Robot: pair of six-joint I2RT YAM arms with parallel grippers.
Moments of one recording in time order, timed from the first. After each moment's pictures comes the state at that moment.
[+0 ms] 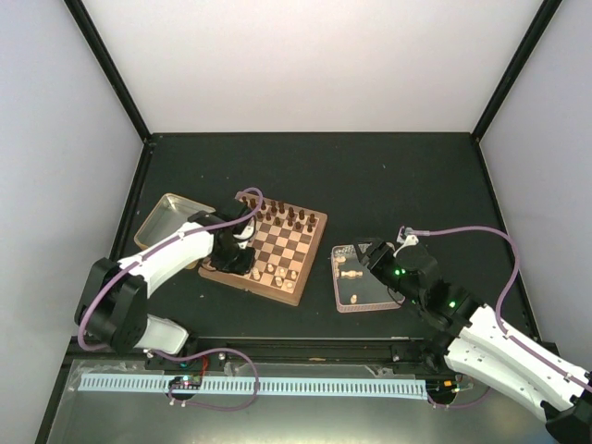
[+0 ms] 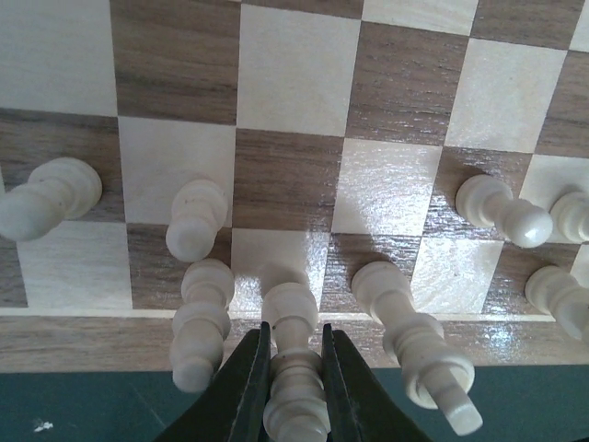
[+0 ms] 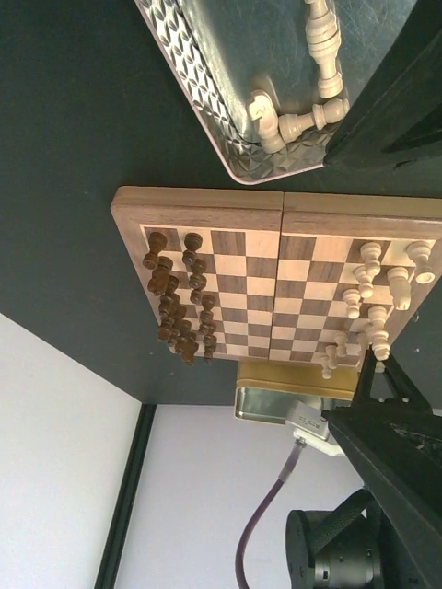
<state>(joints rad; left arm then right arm) -0.48 1.40 0.89 -0.92 0.10 -0.32 0.80 0.63 0.48 -0.29 0.17 1.23</state>
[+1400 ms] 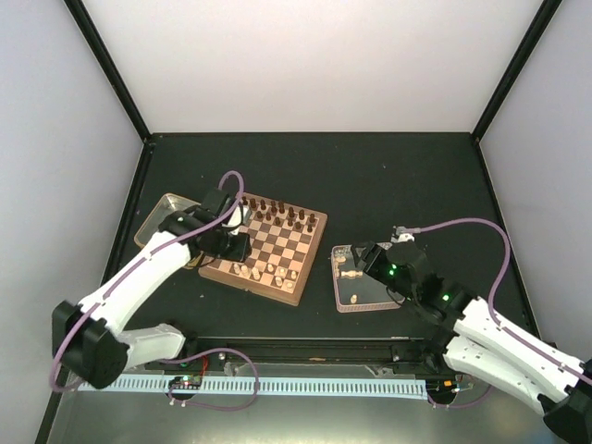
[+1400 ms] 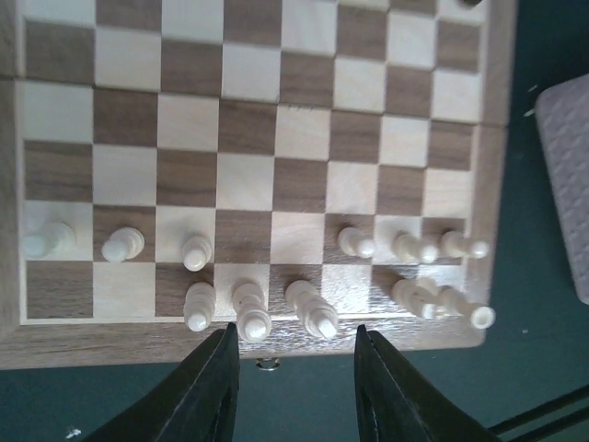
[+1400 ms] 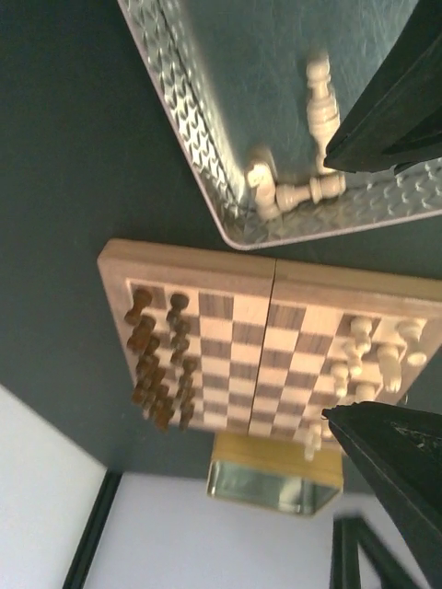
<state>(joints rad) -0.47 1.22 0.98 -0.95 0.11 -0.32 0.80 0.68 0.50 -0.35 0.18 1.13</state>
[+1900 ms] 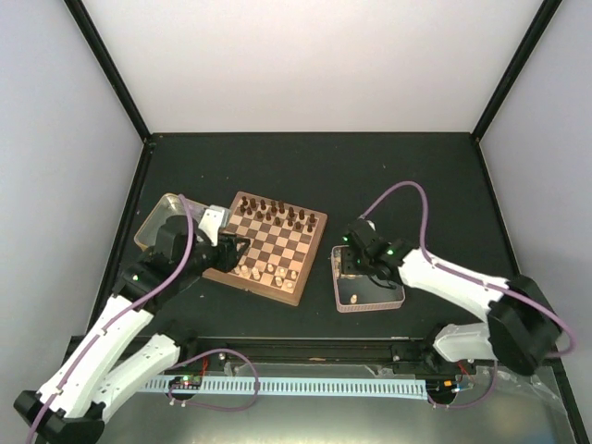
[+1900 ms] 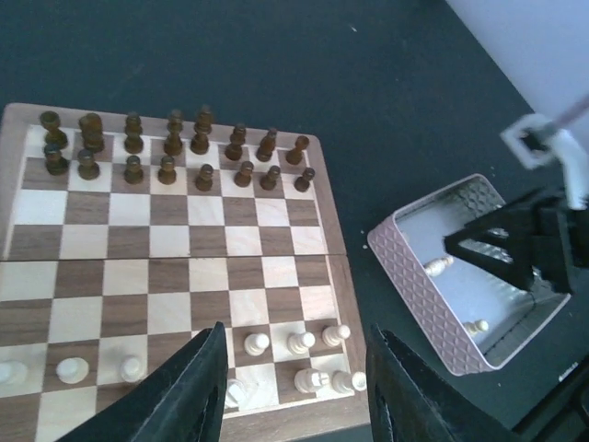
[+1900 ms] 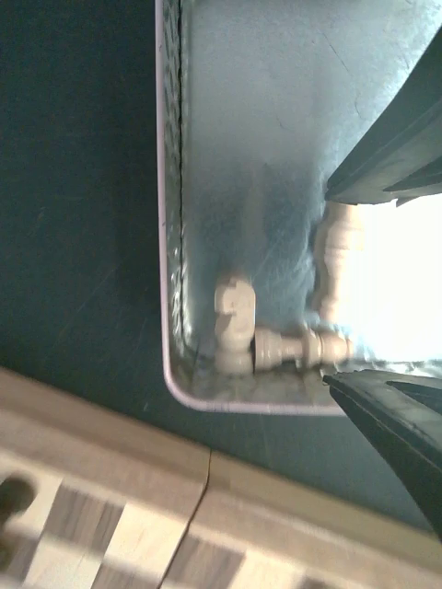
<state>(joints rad) -0.47 0.72 0.80 -0.68 0.19 -0.32 0.78 1.25 0.74 -0.52 0.15 0.72</state>
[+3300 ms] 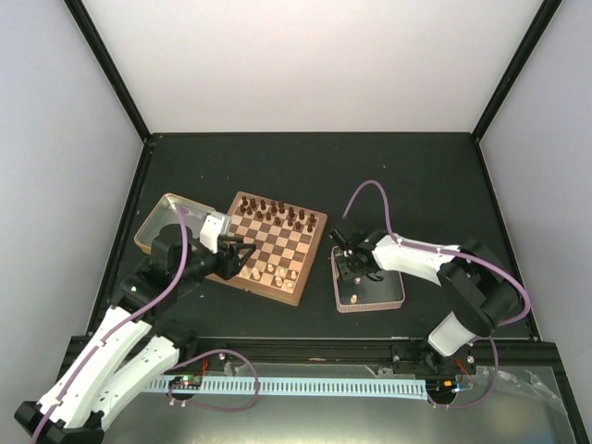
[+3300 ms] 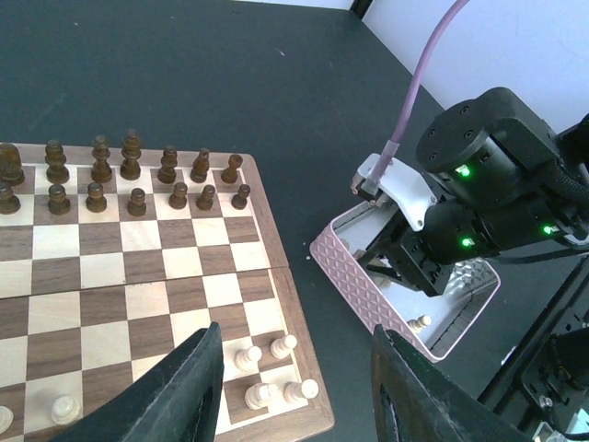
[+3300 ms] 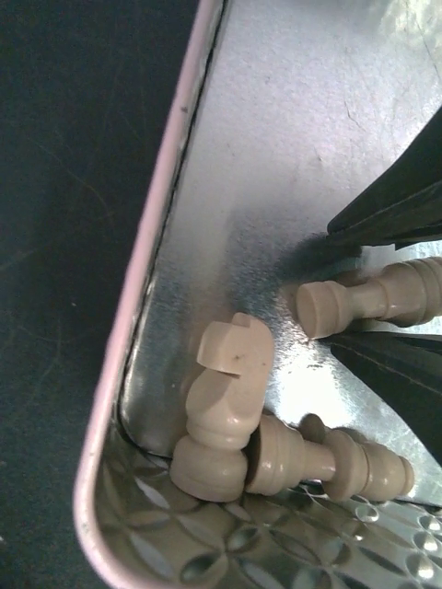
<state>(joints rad) -0.47 0.61 0.69 -0.55 0.33 -0.31 0.74 1.59 0.84 -0.58 0.14 0.38</state>
